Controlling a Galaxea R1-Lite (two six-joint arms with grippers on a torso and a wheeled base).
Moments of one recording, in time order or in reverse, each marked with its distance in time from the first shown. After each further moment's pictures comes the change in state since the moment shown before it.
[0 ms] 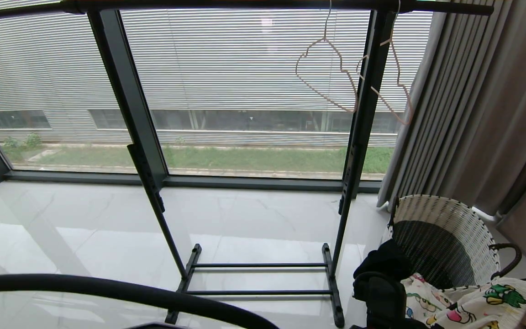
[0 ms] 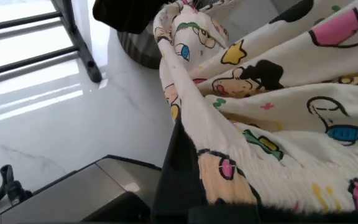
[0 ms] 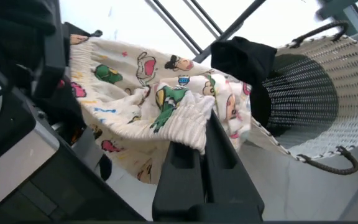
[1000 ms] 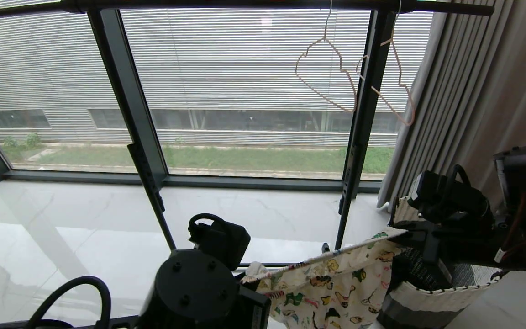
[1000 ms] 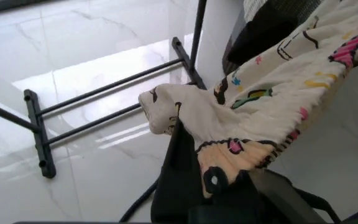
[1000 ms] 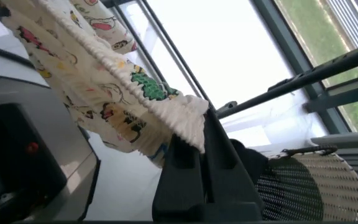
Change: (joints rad) left arm 0.281 -0.649 0.581 0.001 0.062 0.387; right arm 0.245 0.404 0.021 -0.638 -0.049 -0.001
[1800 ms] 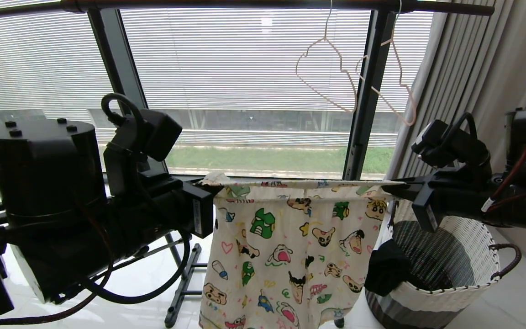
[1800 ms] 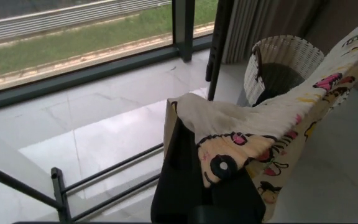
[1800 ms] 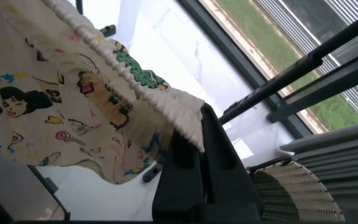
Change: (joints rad) left arm 0.359 -0.167 -0.186 0.002 -0.336 0.292; right arm -0.063 0.042 -0.129 -0.092 -0.040 0.058
